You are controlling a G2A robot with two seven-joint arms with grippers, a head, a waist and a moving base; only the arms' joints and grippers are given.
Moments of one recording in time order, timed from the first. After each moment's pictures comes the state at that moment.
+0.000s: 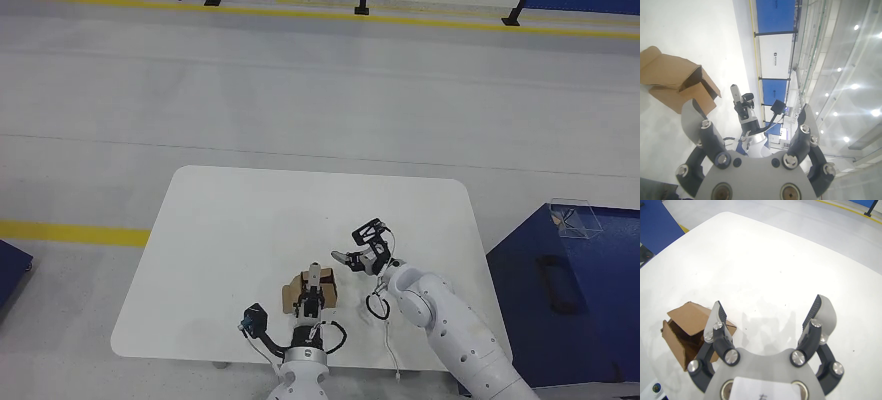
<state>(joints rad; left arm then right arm) 1.55 -1.57 -0.86 -1.82 0.12 0.34 0.59 -1.01 -1.19 0.97 -1.25 -1.06 -0.21 0.18</state>
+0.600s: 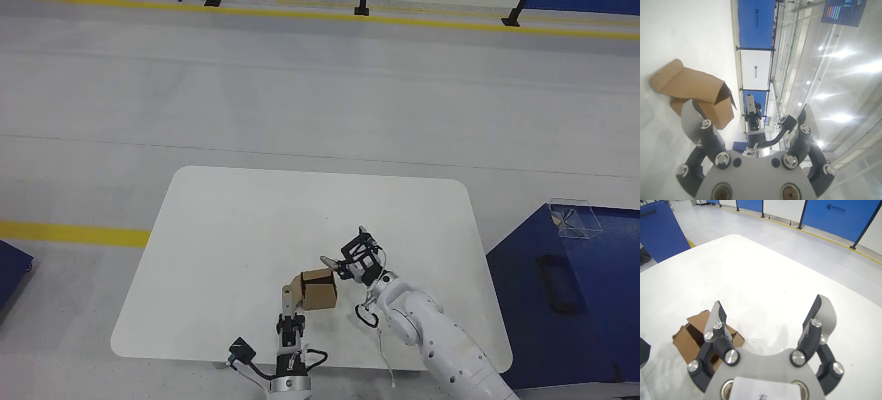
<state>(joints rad) 1.63 -1.57 -0.93 -1.52 0.11 -0.34 0.67 -1.07 -1.22 0.92 -1.28 -1.23 -0.14 -0.06</state>
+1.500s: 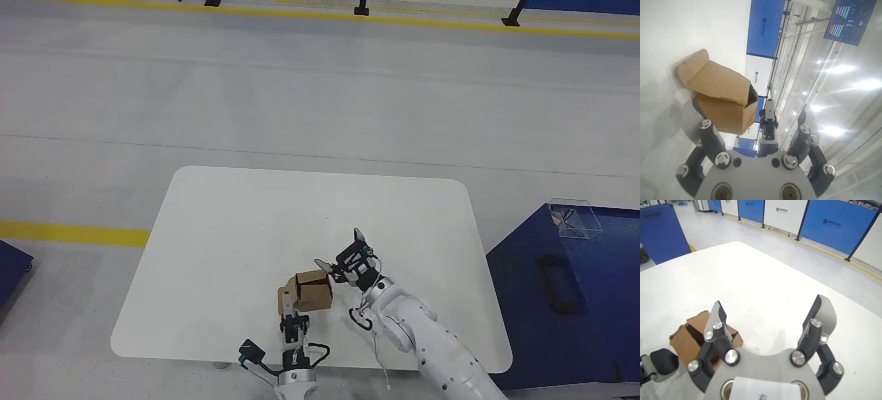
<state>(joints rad) 1.51 -1.63 -0.92 -1.29 0.00 -0.47 0.71 -1.11 -1.24 0.94 -1.29 -1.31 -0.14 -0.17</state>
